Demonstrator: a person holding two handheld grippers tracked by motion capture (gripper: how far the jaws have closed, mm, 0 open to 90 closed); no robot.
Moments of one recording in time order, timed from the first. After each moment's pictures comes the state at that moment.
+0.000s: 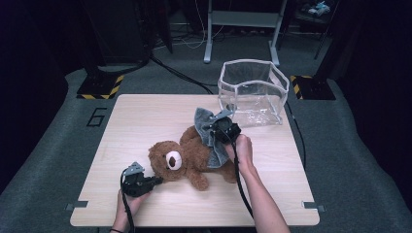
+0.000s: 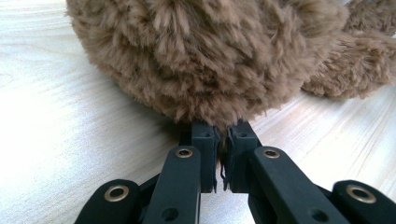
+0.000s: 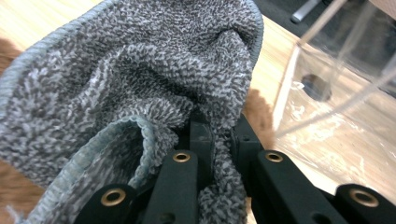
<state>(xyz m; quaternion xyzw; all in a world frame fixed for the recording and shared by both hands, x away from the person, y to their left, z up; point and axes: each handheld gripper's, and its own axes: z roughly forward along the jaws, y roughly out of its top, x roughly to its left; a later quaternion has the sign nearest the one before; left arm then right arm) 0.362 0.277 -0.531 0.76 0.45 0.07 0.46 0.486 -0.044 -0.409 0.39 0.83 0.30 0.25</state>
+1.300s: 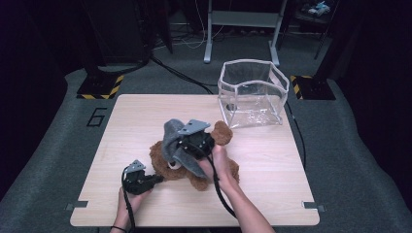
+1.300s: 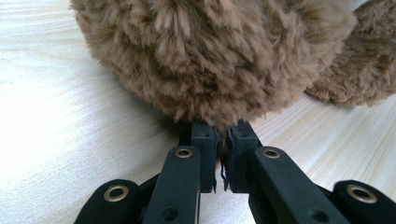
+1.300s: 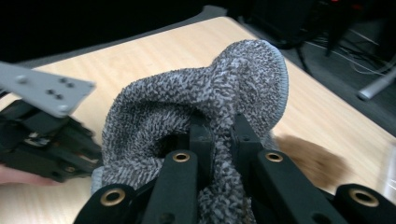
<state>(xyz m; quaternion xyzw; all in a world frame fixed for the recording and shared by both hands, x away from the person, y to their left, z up) 0.369 0.275 -0.531 0.76 0.45 0.07 0.46 0.403 0.032 -0.359 0.26 0.84 0.42 0.22</state>
